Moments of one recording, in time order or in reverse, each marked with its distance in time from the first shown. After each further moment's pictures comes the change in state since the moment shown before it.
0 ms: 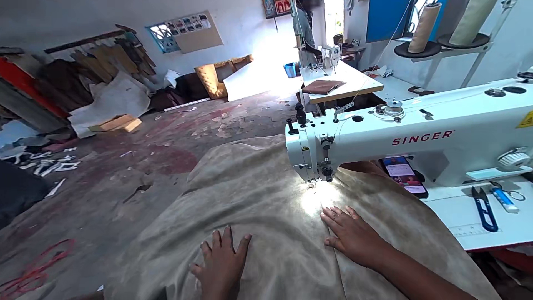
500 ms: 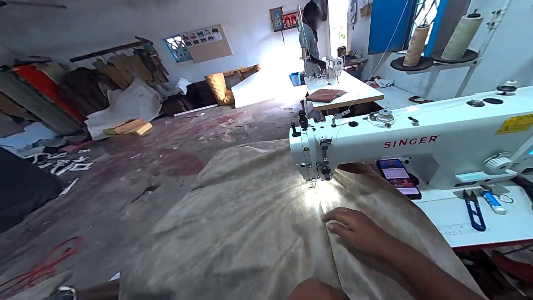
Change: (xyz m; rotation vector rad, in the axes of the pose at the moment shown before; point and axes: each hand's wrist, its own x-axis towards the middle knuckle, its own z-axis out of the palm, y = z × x) left_hand -0.143 0.110 -0.026 -0.103 -0.780 1.129; right_hand -0.031 -0.016 -0.045 0.430 0.178 -0.119
